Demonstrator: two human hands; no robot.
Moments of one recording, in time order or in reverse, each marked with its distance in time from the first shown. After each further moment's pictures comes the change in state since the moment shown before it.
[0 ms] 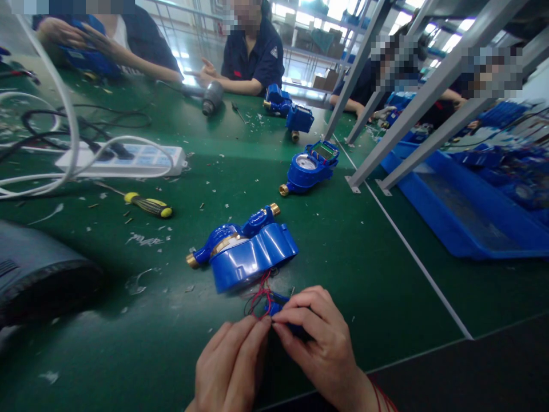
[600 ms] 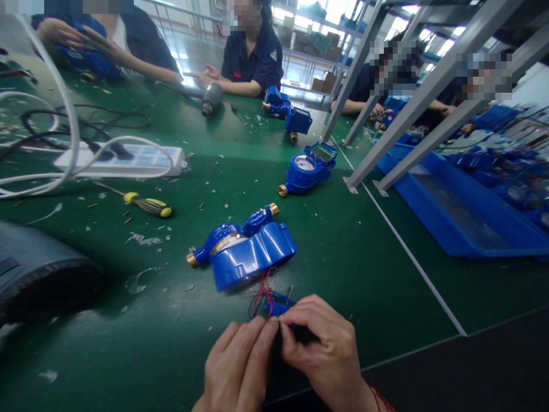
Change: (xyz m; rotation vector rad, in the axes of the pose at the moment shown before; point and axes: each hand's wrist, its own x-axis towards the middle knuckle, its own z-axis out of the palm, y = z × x) left_hand -0.004 0.002 0.002 -0.097 -0.049 0.087; right_hand 0.001 -0.016 -0.002 0.043 0.038 0.089
